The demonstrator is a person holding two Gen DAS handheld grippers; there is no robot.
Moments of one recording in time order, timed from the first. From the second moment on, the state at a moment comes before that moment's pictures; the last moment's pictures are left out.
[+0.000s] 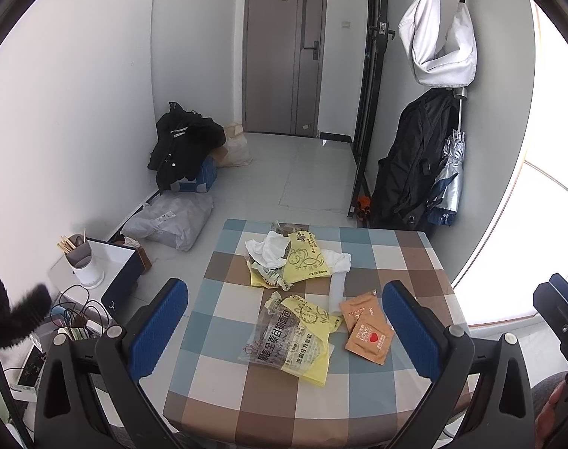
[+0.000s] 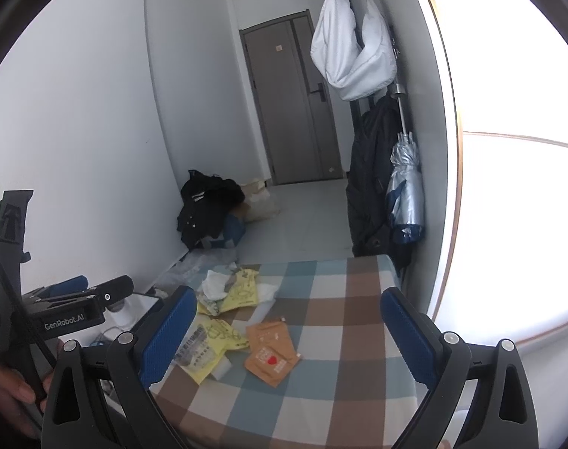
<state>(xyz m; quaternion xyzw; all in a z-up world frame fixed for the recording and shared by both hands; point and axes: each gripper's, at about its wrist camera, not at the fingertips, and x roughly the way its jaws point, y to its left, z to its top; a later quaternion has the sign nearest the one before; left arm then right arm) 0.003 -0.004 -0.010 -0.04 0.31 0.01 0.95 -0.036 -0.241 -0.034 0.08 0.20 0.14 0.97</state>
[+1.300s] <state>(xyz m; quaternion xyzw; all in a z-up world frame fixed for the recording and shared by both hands) 0.014 -0.008 -0.022 -0.04 0.34 -0.01 0.94 -0.020 -0.238 -0.047 0.08 0.24 0.14 0.96</state>
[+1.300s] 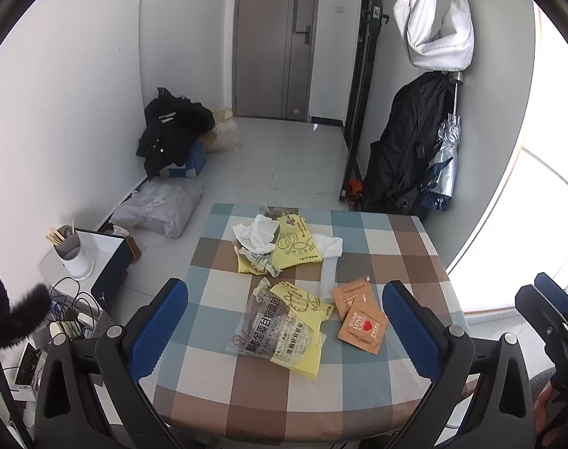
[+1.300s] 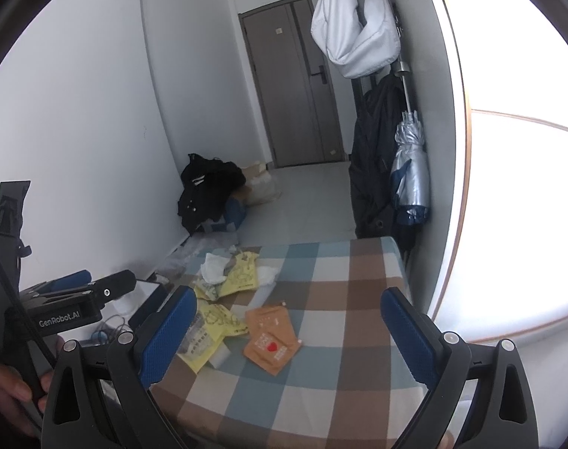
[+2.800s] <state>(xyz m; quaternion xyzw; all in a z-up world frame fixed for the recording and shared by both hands) 0.127 -0.019 -0.139 0.05 0.60 -0.17 0.78 0.041 -0.247 -0.100 0.10 0.37 0.17 0.91</state>
